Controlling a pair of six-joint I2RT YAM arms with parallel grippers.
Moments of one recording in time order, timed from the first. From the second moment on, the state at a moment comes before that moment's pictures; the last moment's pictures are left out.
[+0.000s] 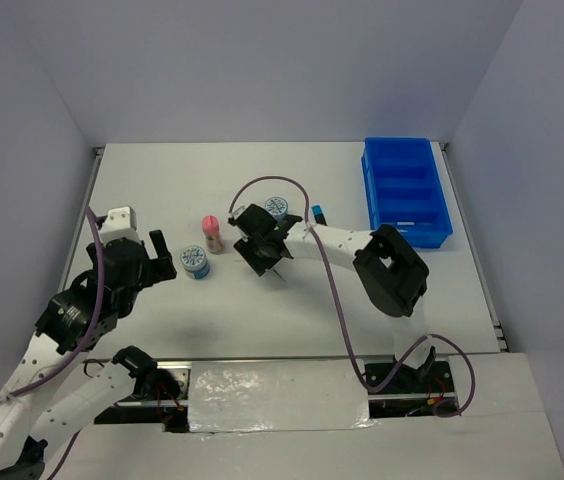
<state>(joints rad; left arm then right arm) -0.53 0.63 0.94 -0.90 -0.56 -0.50 0.88 1.97 1.42 -0.50 0.12 0.09</state>
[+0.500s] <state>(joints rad) -0.53 0.66 0.93 -0.88 -0.53 -0.48 0.82 2.03 1.45 -0.50 0.09 0.07</state>
